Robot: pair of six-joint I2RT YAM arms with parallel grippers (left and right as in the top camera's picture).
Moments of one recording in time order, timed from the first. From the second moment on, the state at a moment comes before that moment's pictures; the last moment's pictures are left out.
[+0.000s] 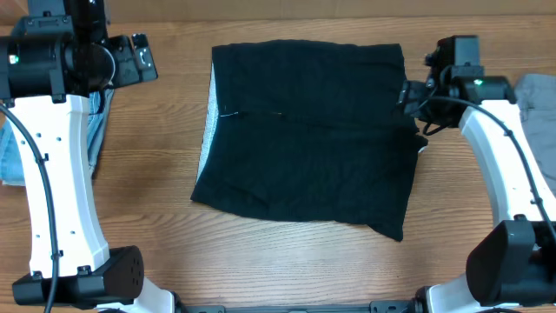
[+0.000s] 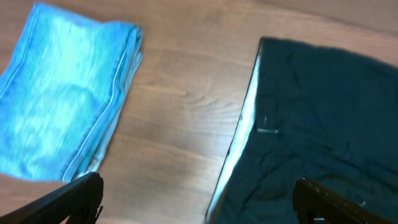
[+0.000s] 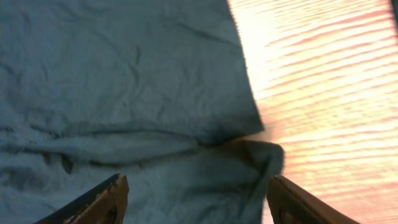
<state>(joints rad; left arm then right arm) 0.07 1.75 2.21 -1.44 -0.05 -0.19 -0.02 1.70 1.49 -0.93 -0.03 0.24</state>
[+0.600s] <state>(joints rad) -0.19 1.36 1.89 -1.34 -0.24 -0.29 -0.06 1.70 1.72 -1.20 -0.07 0.25</state>
